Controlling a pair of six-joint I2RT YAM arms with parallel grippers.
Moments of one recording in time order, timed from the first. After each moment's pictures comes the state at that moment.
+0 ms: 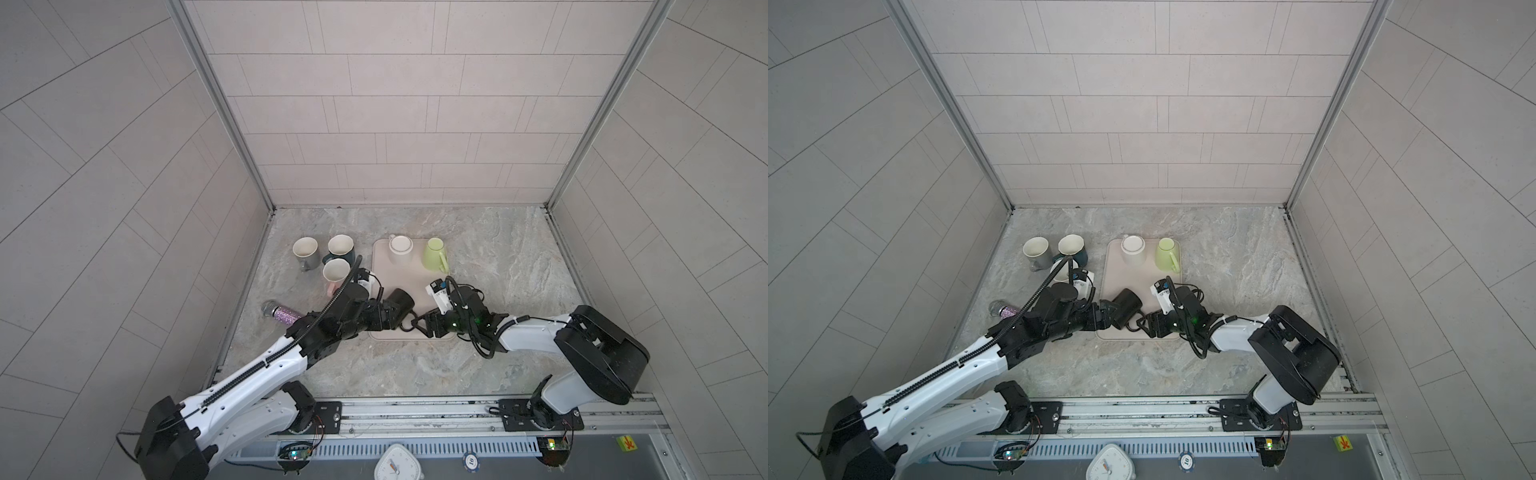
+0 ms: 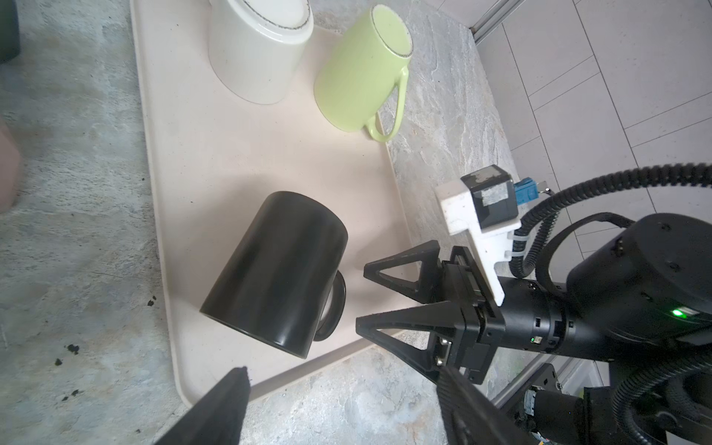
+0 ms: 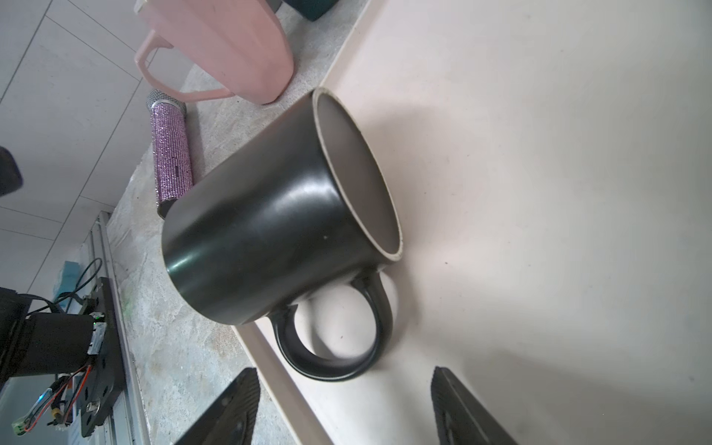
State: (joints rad) left arm -0.74 0.94 0.65 -0.36 0.03 -0.69; right arm 0.69 1.55 0.51 0.41 -0.34 0.46
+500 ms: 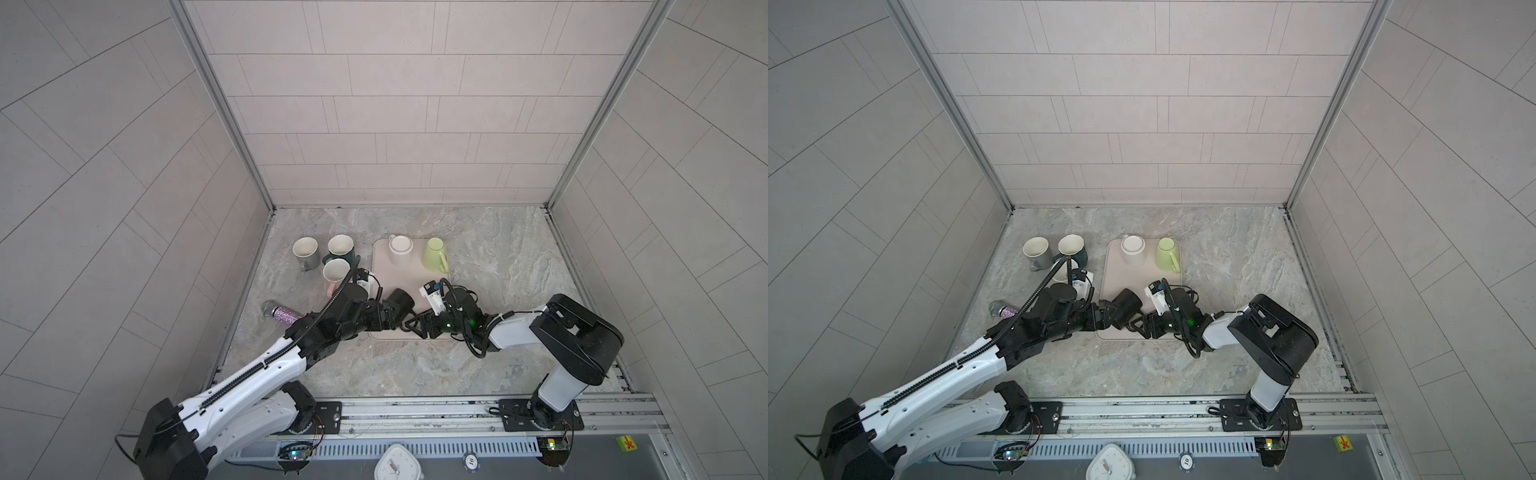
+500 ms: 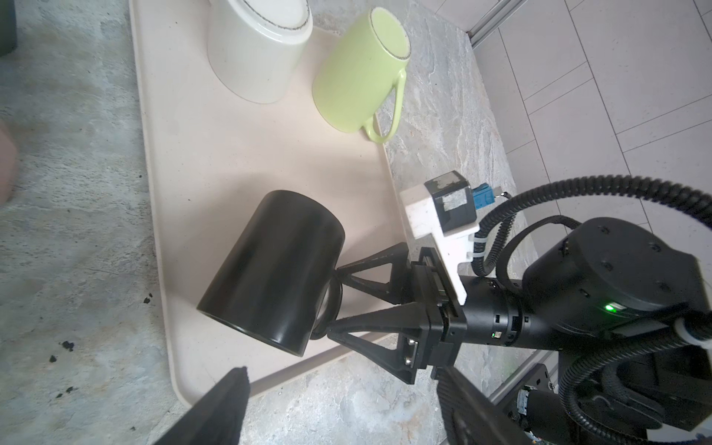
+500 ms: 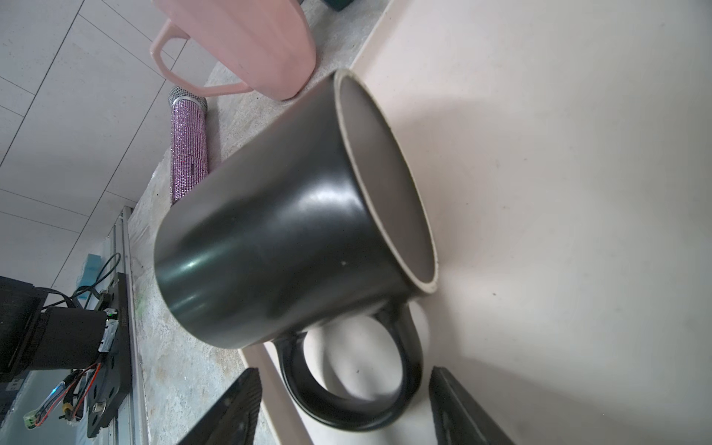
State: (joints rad) left arm -0.74 0.92 0.64 -0.37 0.04 -0.71; right arm 0.70 1.69 0.52 0.58 -0.38 0.48
